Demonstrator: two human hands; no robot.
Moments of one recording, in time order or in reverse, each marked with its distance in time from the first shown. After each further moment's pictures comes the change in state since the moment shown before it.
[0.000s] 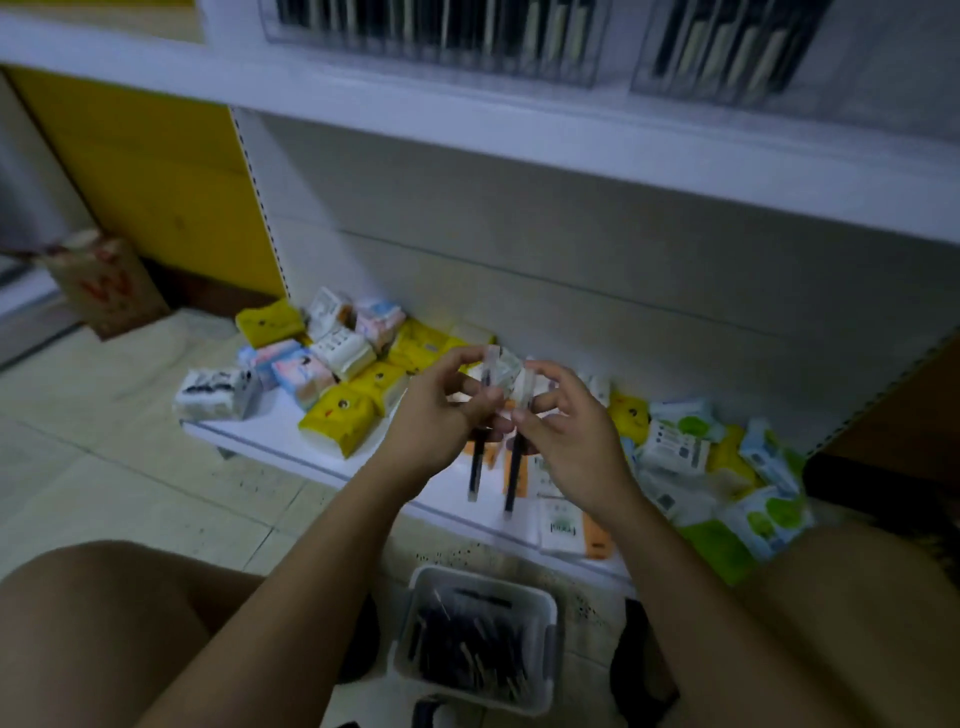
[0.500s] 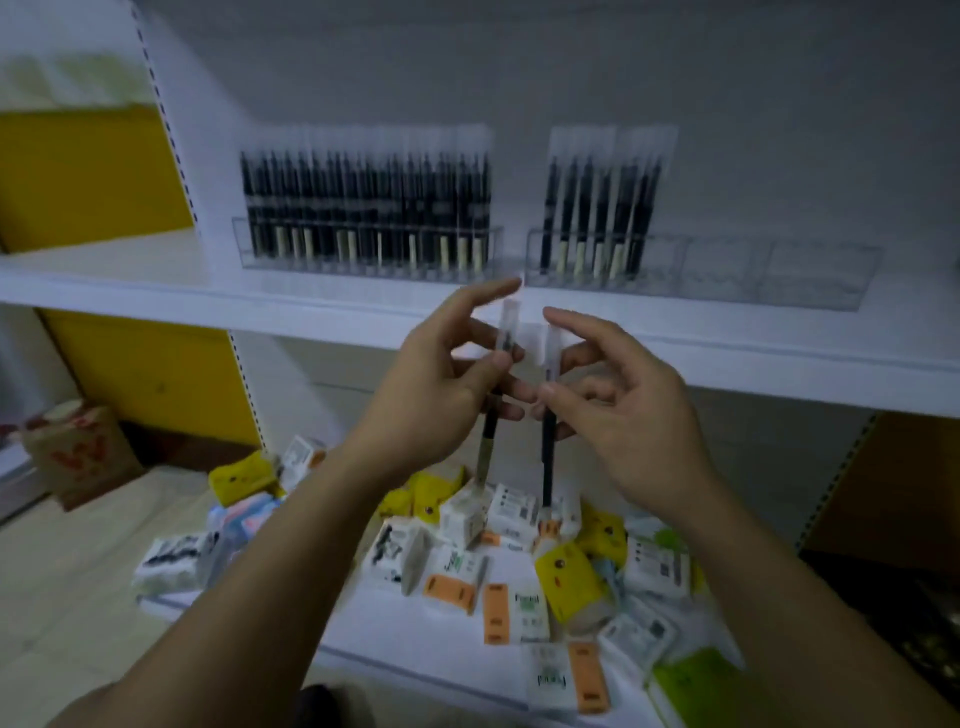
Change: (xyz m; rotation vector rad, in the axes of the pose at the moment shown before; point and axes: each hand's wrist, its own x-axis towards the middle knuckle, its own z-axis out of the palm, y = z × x) left_hand 0.025 0.180 0.046 0.224 -0.199 0.481; right_hand 0.027 -0.153 -0.098 -0.064 0.113 -0.458
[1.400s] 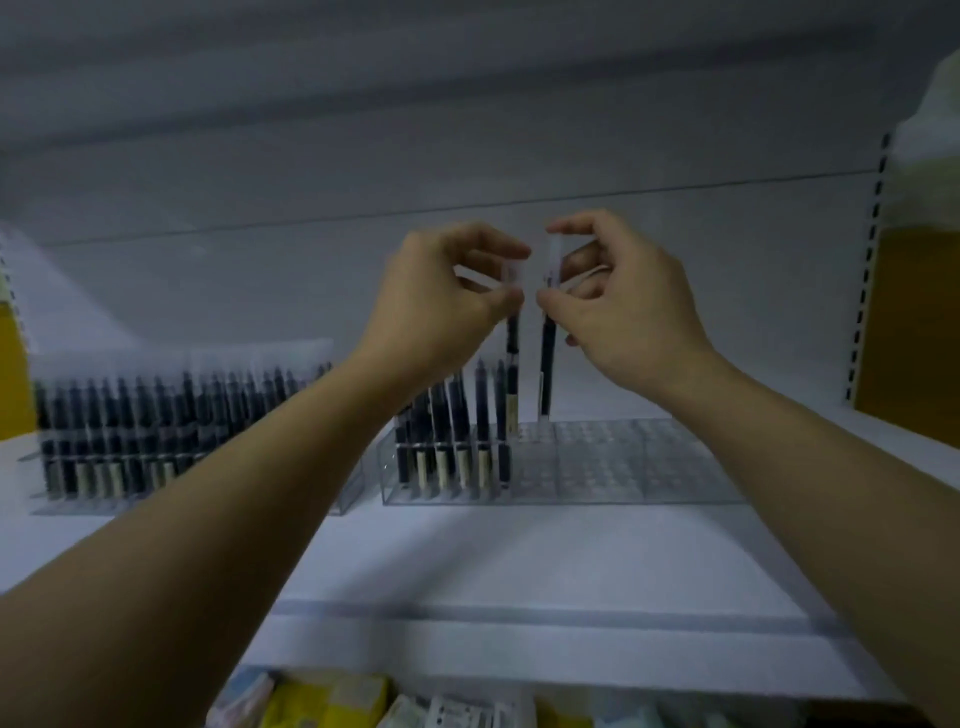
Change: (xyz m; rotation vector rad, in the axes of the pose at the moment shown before) left_hand 0.227 0.086 0.067 0.345 0.138 0.349; right_hand 0.195 -0.025 -0.158 -0.392 0.335 -0.233
